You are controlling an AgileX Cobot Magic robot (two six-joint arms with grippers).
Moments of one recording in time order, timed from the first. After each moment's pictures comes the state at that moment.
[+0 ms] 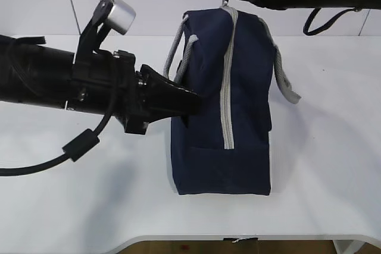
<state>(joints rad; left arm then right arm) -0.48 1.63 -0.89 -1.69 0.79 1.86 0.18 1.70 -1.26 1.69 0.48 -1.49</state>
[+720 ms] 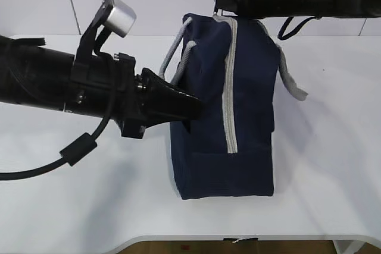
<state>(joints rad) -0.48 1.63 -0.89 -1.65 0.83 1.83 0.18 1.91 -1.44 1.69 0.43 -1.49</state>
